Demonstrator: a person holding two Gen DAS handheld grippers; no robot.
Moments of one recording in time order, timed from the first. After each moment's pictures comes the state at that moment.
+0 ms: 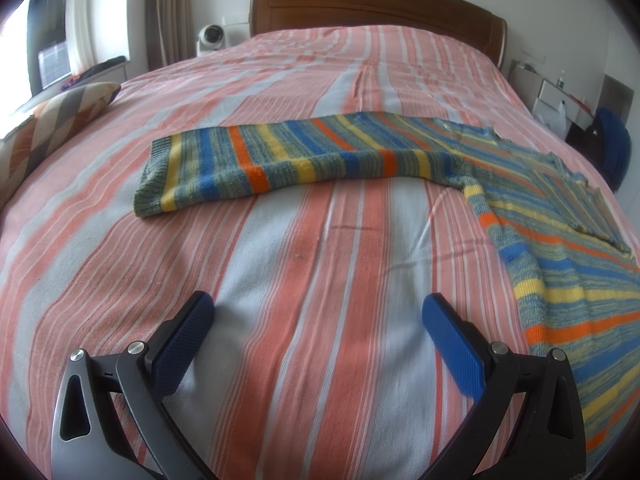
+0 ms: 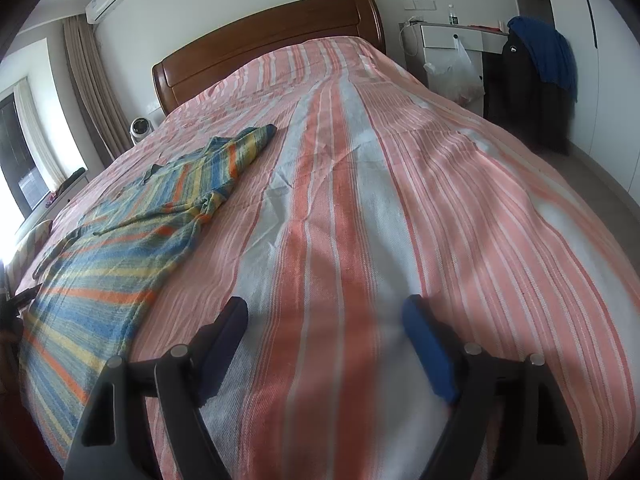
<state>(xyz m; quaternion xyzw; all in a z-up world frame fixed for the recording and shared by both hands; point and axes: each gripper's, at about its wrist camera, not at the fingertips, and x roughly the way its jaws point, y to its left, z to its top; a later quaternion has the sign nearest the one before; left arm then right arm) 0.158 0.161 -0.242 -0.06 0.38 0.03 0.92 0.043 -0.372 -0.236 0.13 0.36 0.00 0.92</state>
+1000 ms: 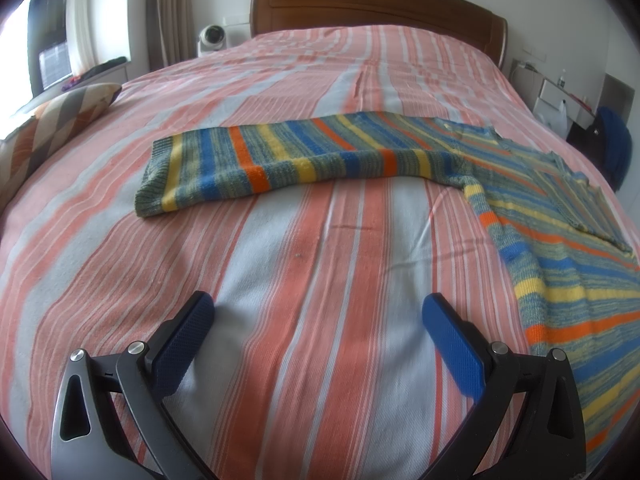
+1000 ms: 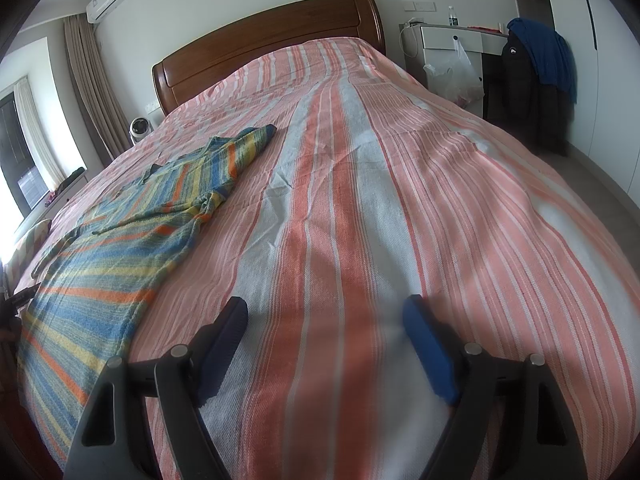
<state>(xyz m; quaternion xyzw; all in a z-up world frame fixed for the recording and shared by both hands) 0.158 0.163 -0.242 -0.05 0.38 0.03 0.92 0.042 -0.374 -0.235 0.13 0.36 0.00 0.92</state>
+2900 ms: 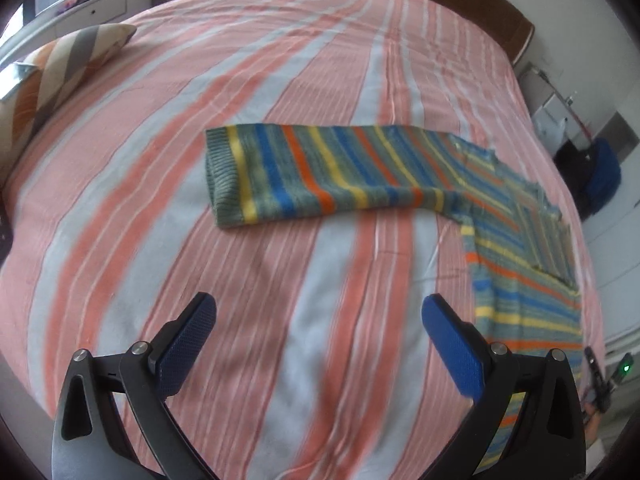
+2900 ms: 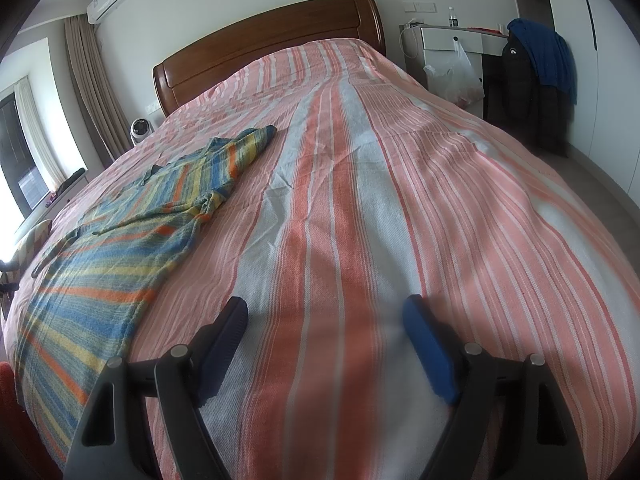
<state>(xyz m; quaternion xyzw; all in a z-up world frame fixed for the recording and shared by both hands) 0.168 0.246 -0.180 -0.15 0.49 -0.01 0.86 0.041 -0.376 -0.234 0.13 0.36 0.00 0.92</state>
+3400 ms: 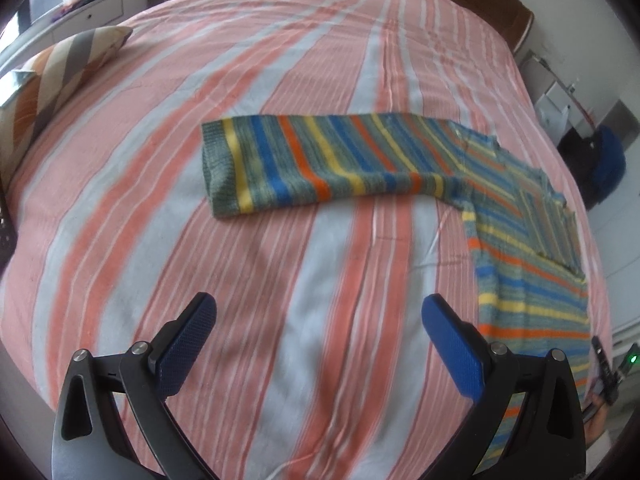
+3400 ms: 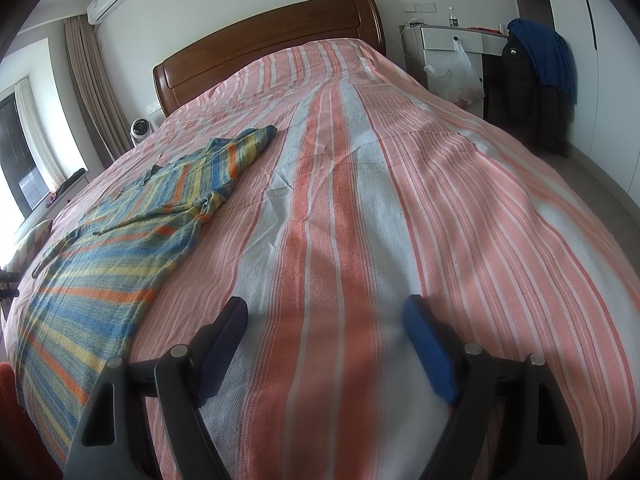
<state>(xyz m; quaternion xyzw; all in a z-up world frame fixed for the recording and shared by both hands) 0.168 0.238 -0.178 -0.14 0.50 0.00 0.85 0.041 -0.376 -0.234 0.13 0.36 0.00 0.92</state>
